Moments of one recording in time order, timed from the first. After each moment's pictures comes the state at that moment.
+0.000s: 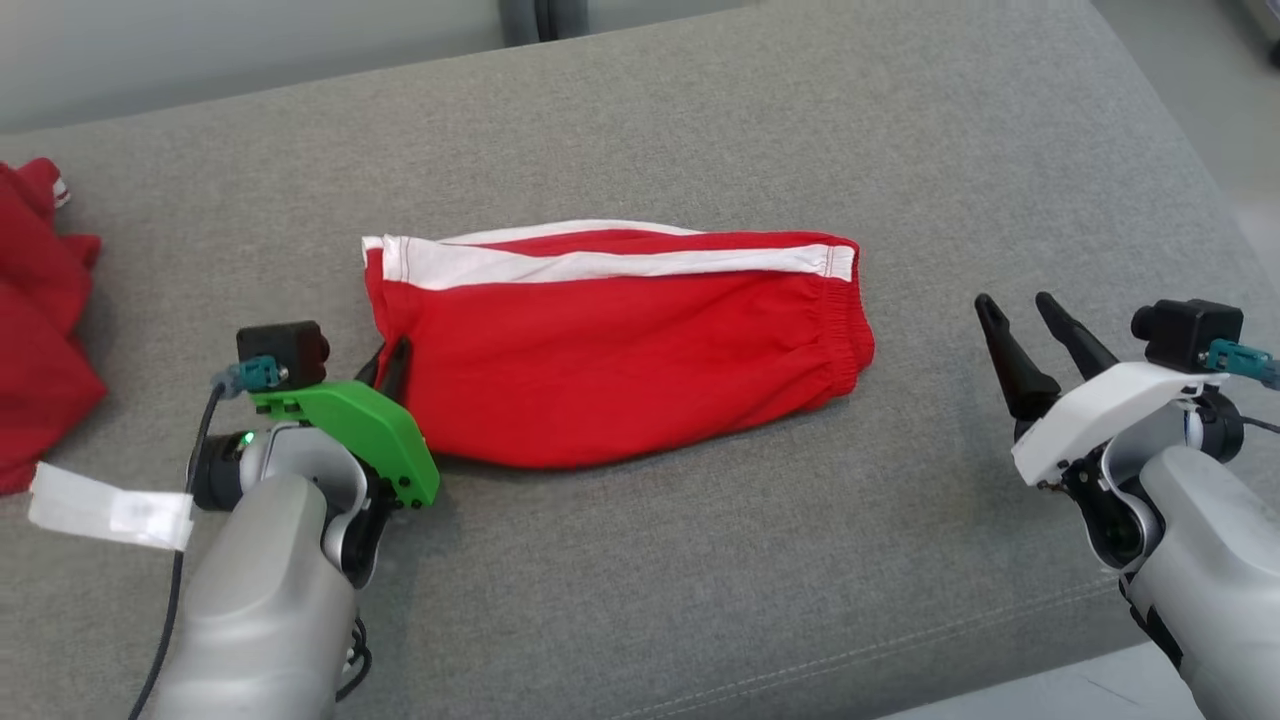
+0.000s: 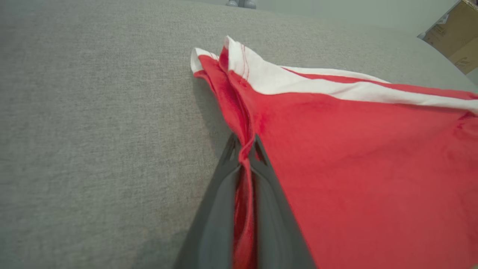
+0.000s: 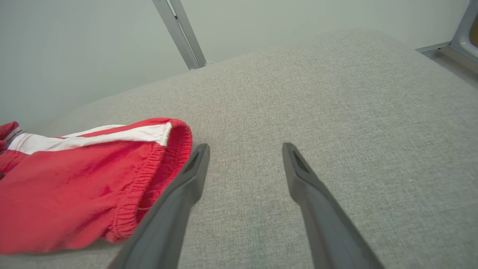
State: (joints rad) left arm -0.62 0.02 -0.29 0.92 -0.49 -0.11 -0.10; right arm -0.46 -0.35 0.53 0.66 0.78 0.12 -0.25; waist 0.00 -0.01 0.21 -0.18
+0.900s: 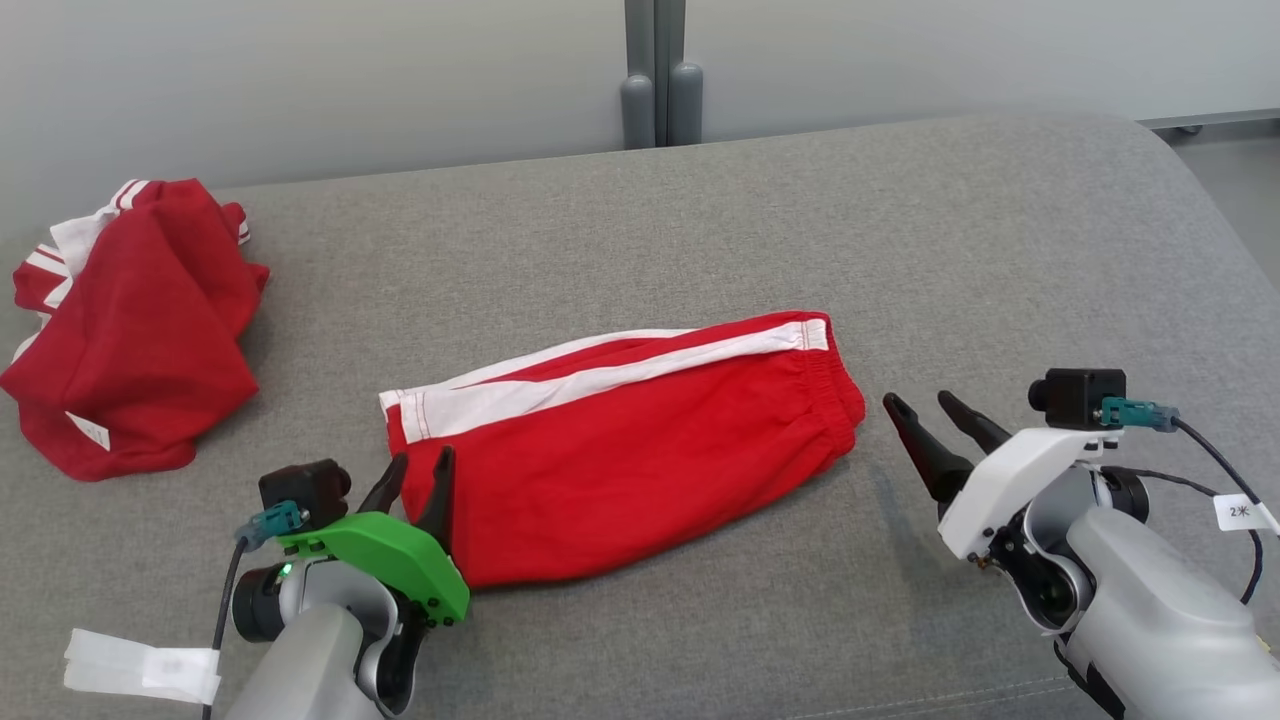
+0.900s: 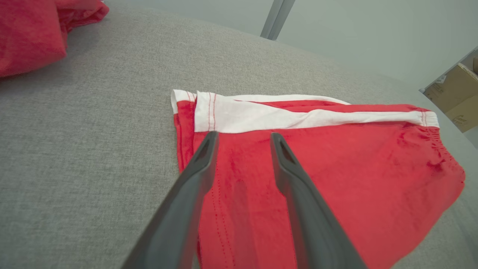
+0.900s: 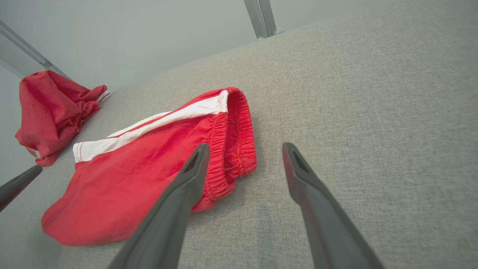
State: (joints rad) left arm -0.38 0.02 -0.36 0.79 -0.65 -0.08 -0.22; right arm -0.40 -0.28 0.64 0.66 0.86 0.12 -0.14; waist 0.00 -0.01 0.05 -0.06
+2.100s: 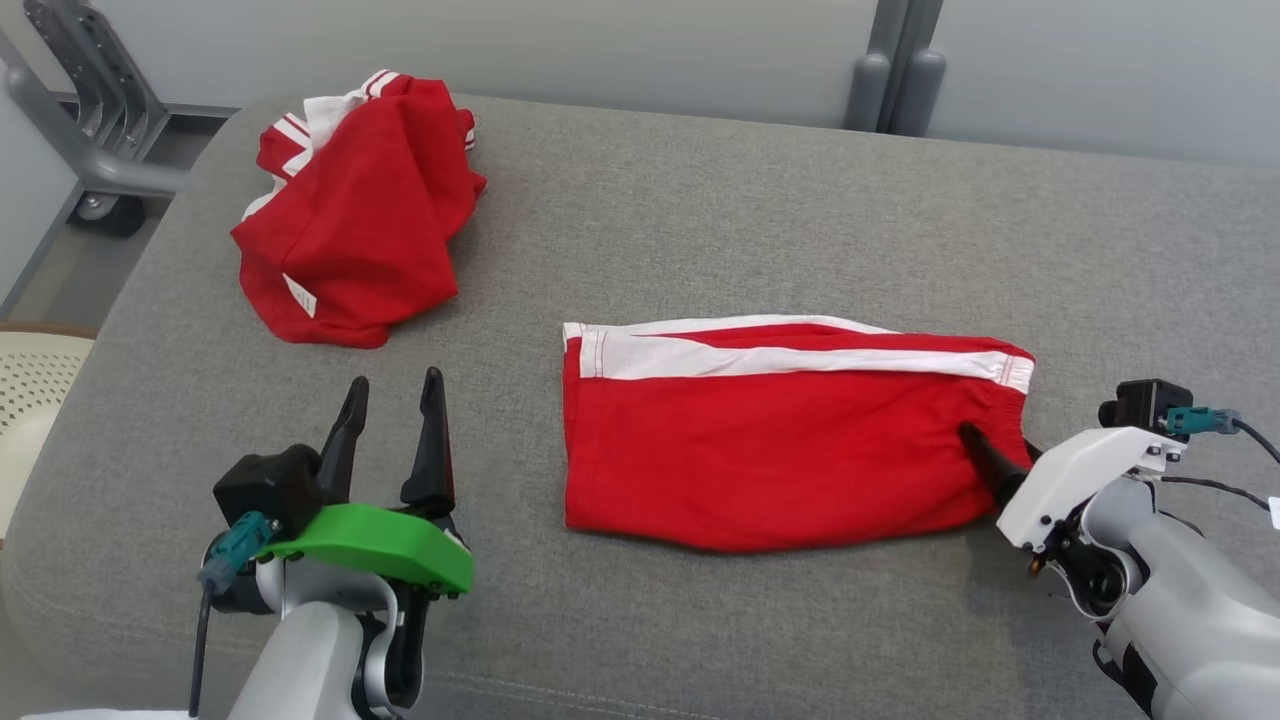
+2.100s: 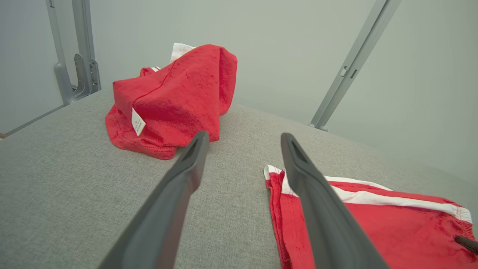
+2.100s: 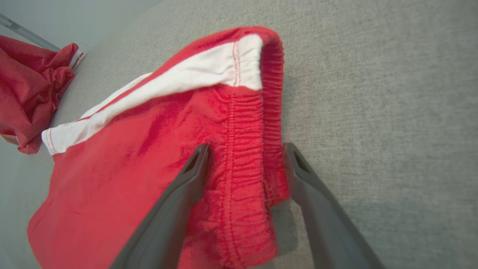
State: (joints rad) left arm -0.22 0.03 -0.29 0.30 -0.53 0.08 -0.25; right arm -0.45 -0.28 0.55 0.89 1.00 0.11 -0.01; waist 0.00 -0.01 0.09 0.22
